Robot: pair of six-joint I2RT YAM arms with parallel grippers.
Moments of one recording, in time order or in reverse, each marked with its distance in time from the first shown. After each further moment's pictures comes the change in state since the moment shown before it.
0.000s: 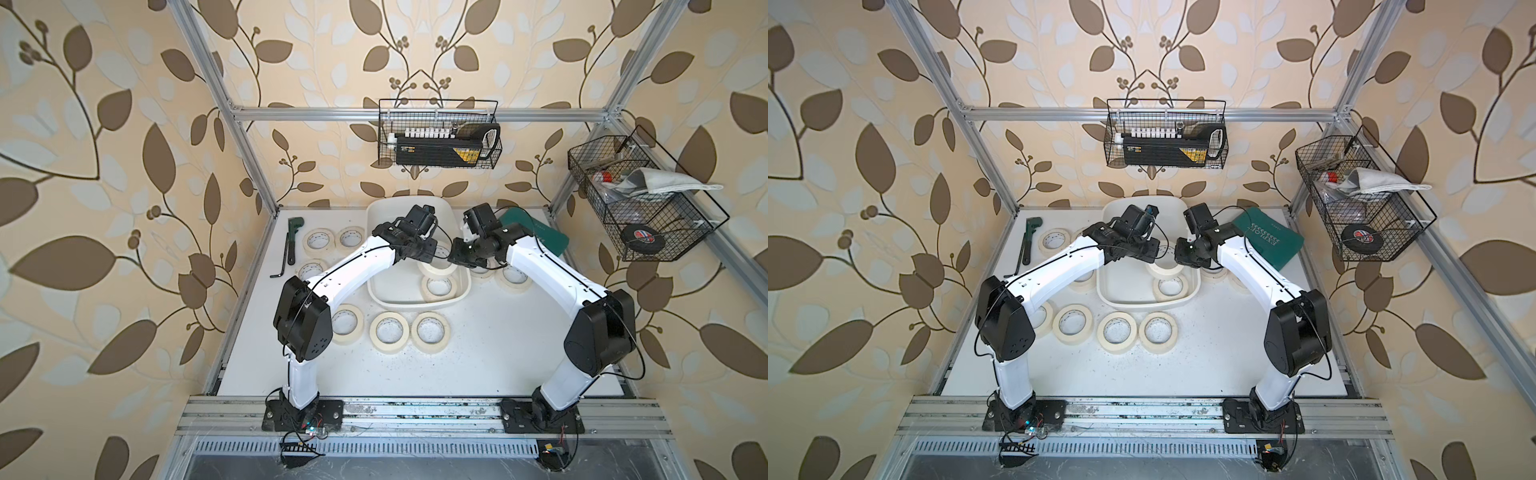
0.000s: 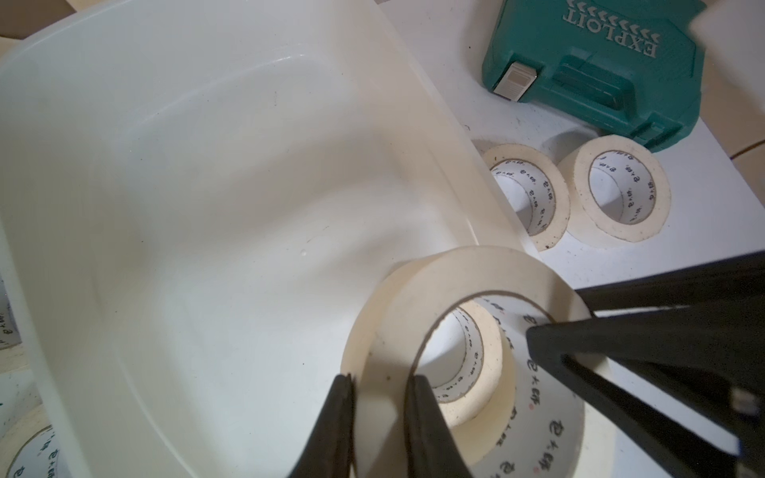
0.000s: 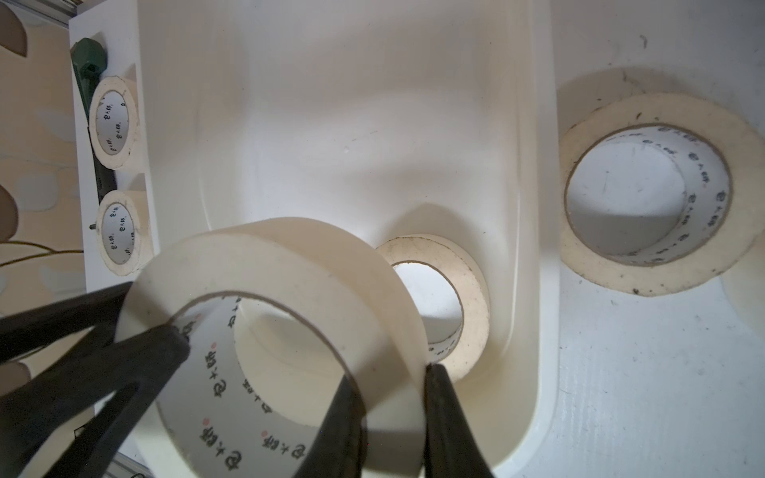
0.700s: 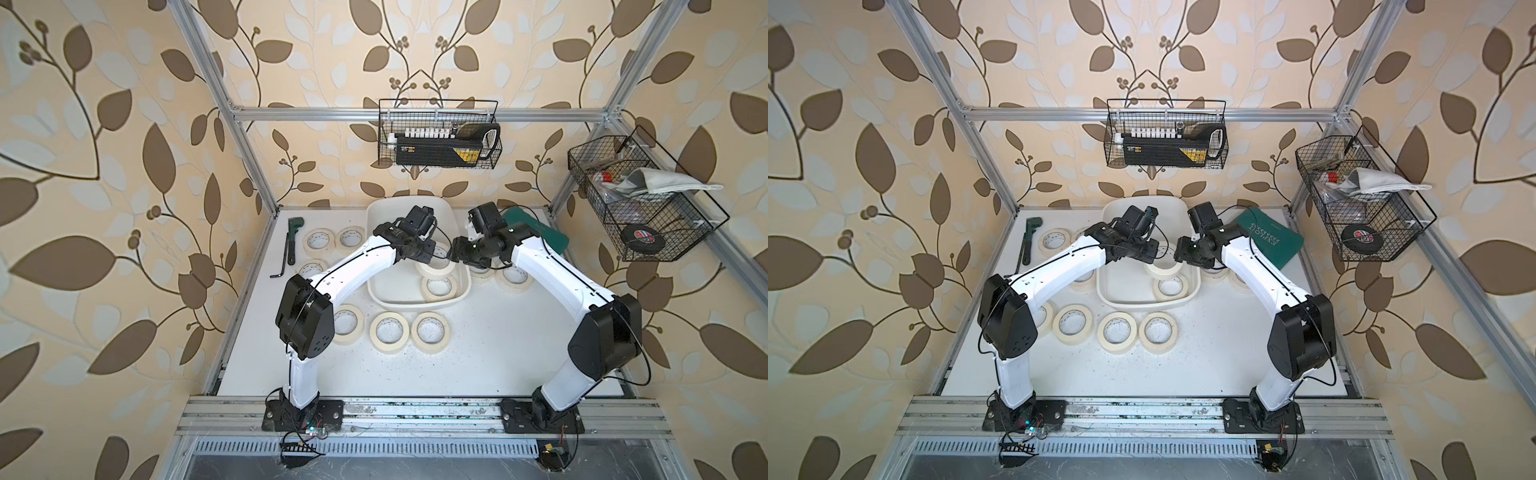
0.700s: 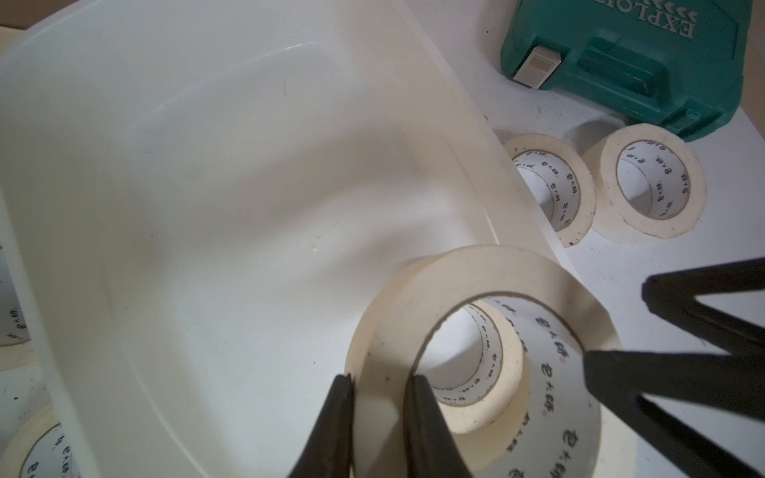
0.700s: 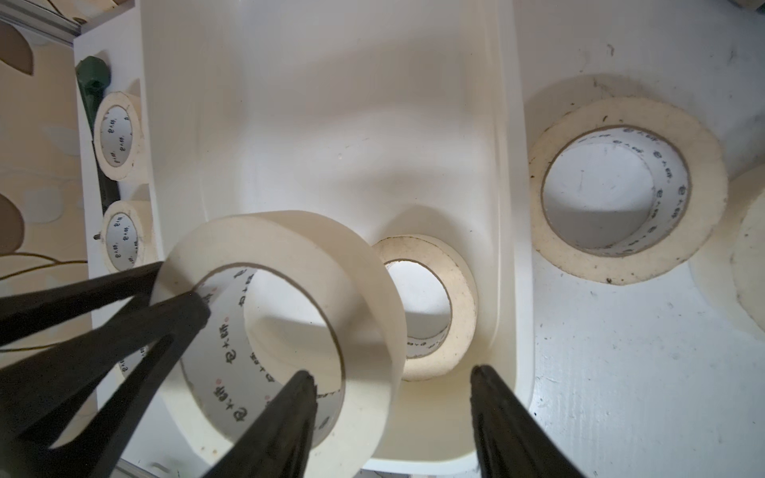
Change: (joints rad) left arm 0.002 0.021 0.000 -0.007 -0.023 0.015; right arm -0.012 -0.021 -0.006 -0.018 0.011 0.008
